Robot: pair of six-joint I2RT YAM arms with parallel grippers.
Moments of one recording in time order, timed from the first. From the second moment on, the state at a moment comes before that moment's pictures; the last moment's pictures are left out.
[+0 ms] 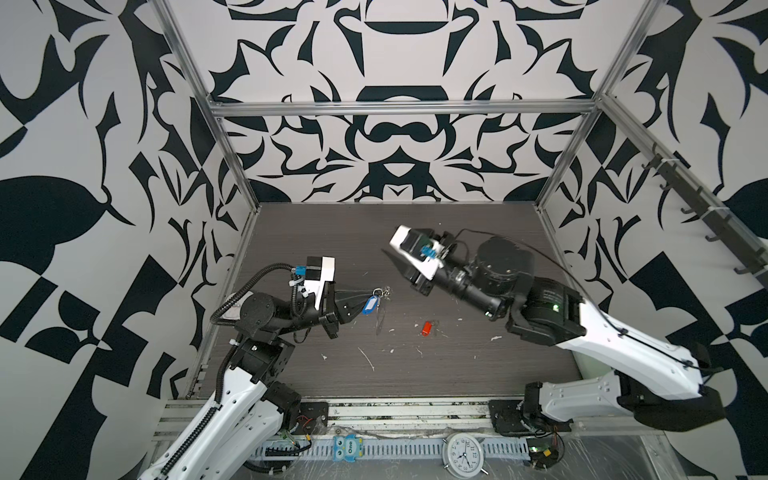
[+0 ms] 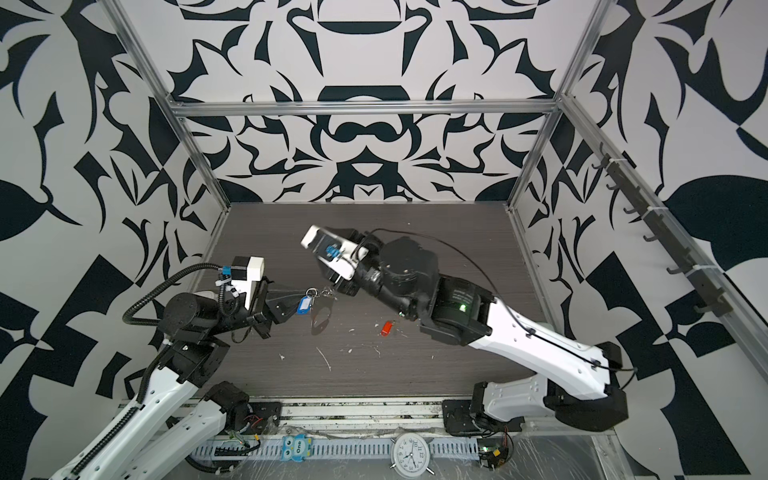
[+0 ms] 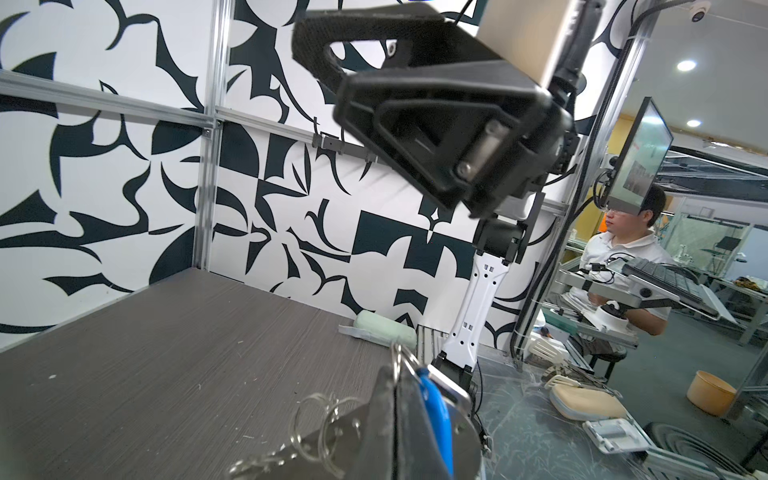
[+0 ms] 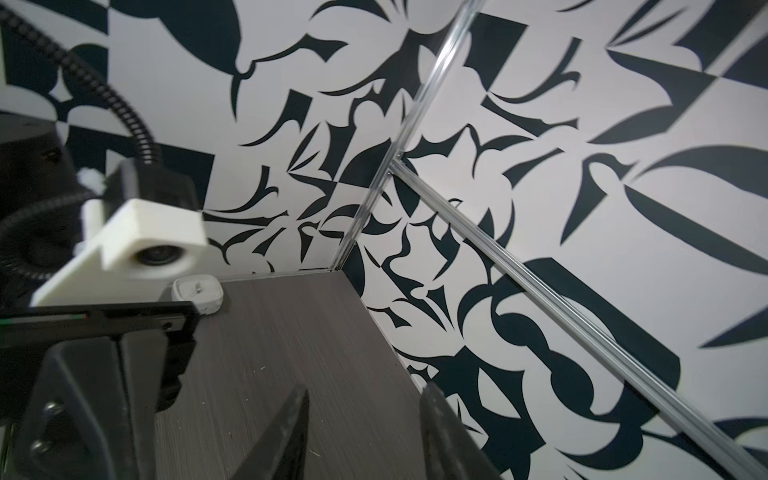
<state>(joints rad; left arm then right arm) -0.51 0.64 0.61 0.40 0.90 -0.52 1.15 1.23 1.56 -0.35 0.27 -0.41</state>
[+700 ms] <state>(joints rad) -0.51 0.57 0.55 0.52 0.84 -0.54 0.88 1.20 1.39 -0.44 -0.65 -0.05</state>
